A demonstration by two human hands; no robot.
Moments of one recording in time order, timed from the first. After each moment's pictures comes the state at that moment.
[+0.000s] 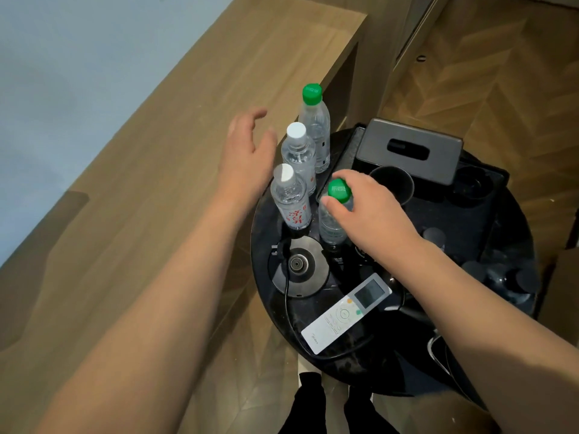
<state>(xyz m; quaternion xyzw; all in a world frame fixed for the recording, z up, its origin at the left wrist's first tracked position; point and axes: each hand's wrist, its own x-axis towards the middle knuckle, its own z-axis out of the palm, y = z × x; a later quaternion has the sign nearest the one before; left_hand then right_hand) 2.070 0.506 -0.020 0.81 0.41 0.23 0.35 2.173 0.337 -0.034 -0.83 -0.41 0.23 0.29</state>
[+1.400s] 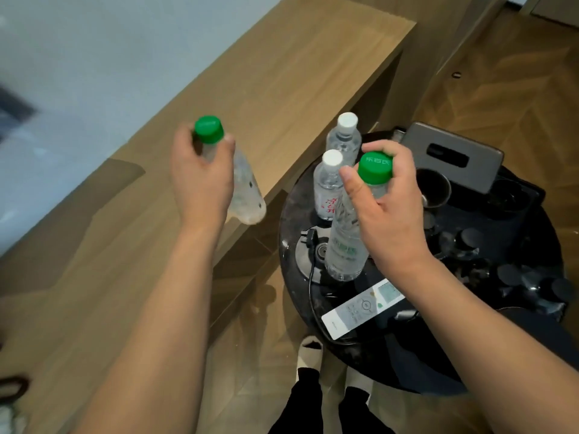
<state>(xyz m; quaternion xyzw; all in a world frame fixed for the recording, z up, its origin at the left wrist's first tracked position) 1.949 0.503 0.003 0.68 0.53 0.41 0.30 2.102 0.339 0.002 -0.69 -0.37 0.17 0.59</state>
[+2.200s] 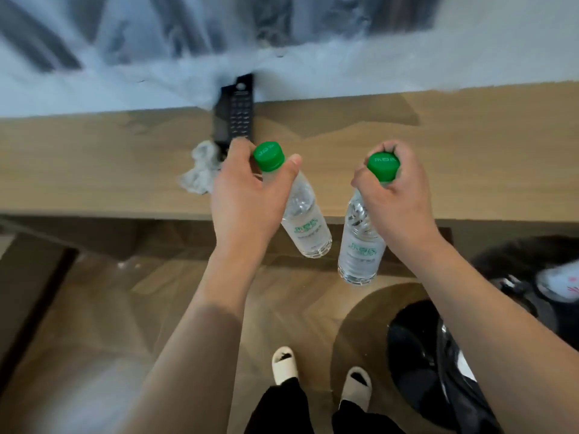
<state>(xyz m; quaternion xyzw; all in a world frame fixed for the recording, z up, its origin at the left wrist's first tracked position) 1.655 0.297 0.077 0.40 0.79 0.45 0.10 1.813 0.363 0.050 -0.45 -0.62 0.46 0.44</state>
